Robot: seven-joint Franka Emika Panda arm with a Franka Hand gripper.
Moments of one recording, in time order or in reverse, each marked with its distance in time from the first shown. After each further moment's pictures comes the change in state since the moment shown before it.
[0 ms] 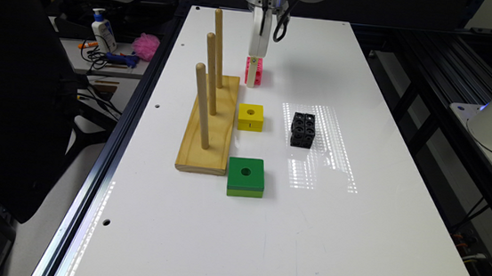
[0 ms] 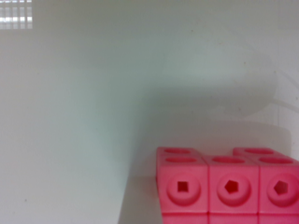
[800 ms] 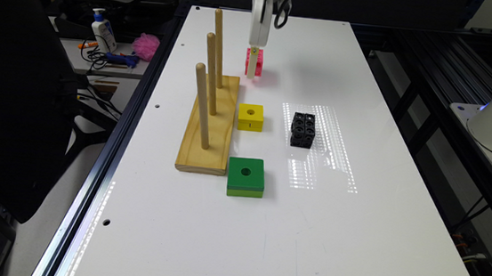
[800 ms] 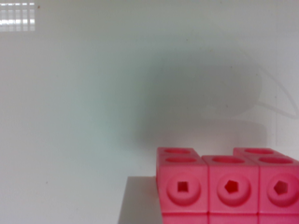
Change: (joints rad) arm -0.001 -0.083 0.000 -0.001 0.000 -0.084 0.000
